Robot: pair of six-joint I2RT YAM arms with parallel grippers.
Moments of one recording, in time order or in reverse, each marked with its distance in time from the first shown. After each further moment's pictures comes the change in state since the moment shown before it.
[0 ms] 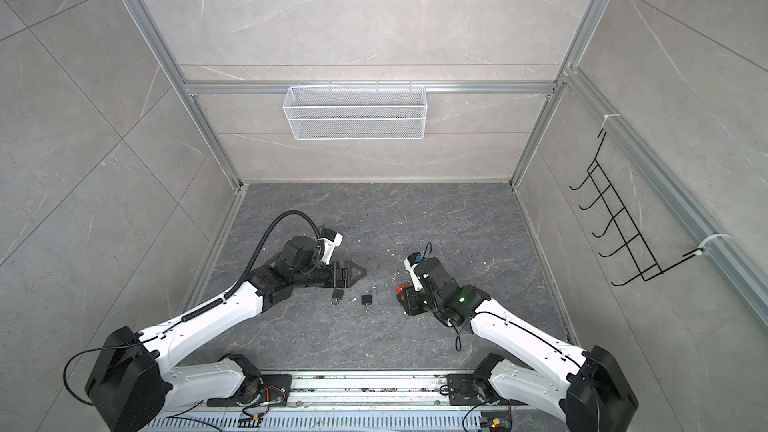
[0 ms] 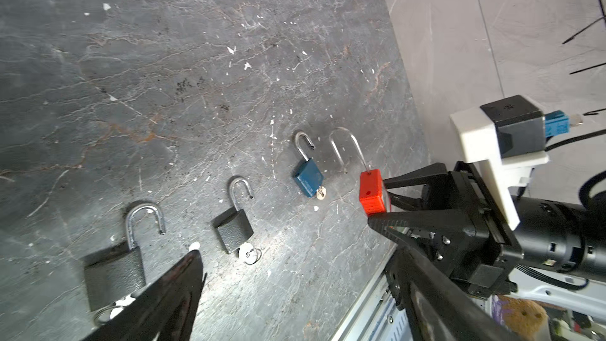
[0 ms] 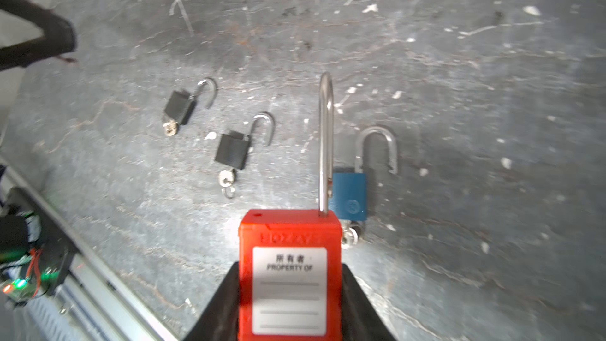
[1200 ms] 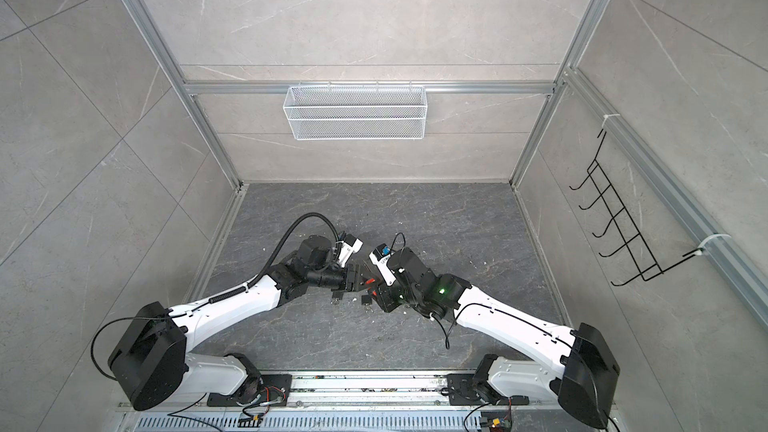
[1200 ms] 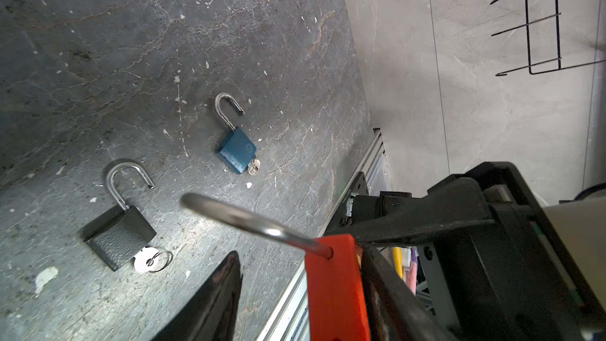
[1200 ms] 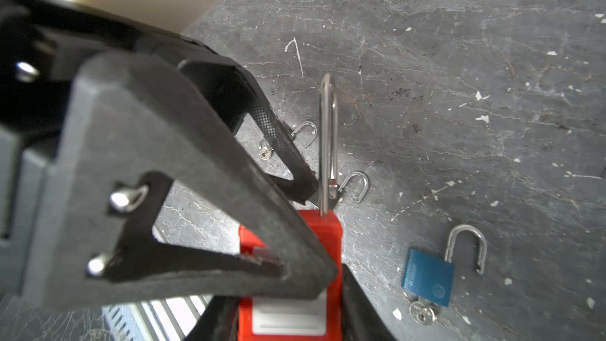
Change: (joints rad) left arm -0.049 0.151 0.021 0.142 0.245 -0.108; right arm 0.179 0.142 0.242 -0.004 0.037 -0.094
